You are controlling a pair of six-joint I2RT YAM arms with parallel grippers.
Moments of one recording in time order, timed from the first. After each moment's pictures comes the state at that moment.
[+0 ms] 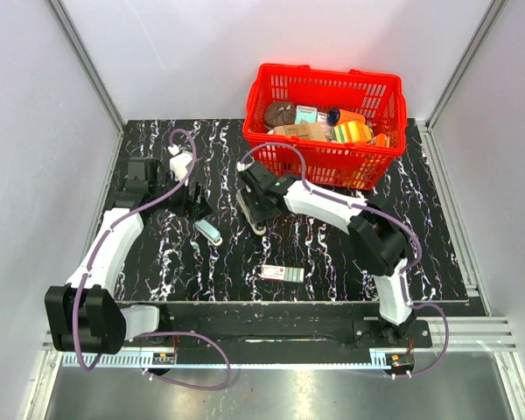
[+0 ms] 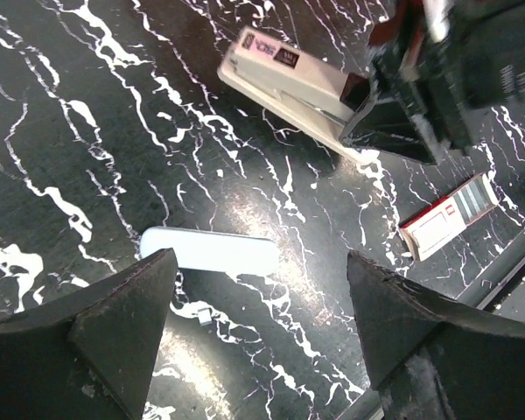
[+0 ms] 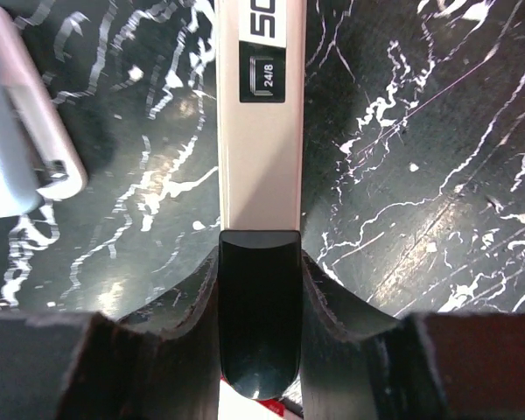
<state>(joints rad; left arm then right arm) -0.04 1.22 0.99 -0.58 0.62 0.21 0.83 2.05 1.61 -0.58 0.06 0.33</state>
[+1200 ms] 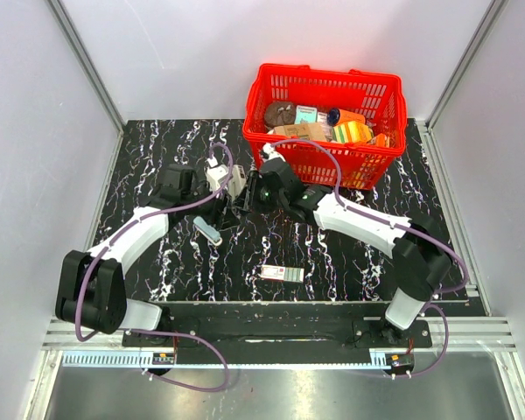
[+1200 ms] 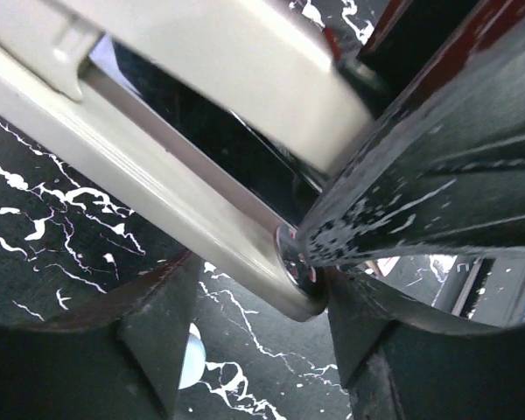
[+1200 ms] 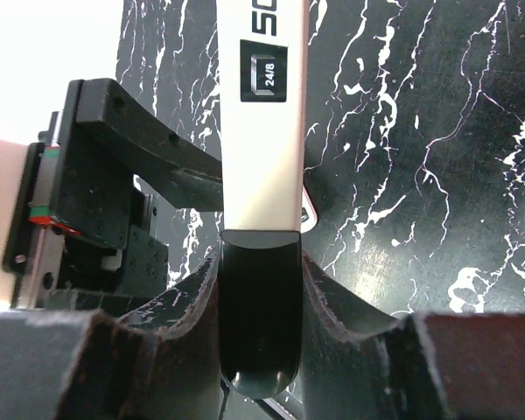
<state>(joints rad) -0.26 1.36 0.86 -0.27 0.74 0.19 0.85 1.72 1.33 -0.16 -0.04 0.83</state>
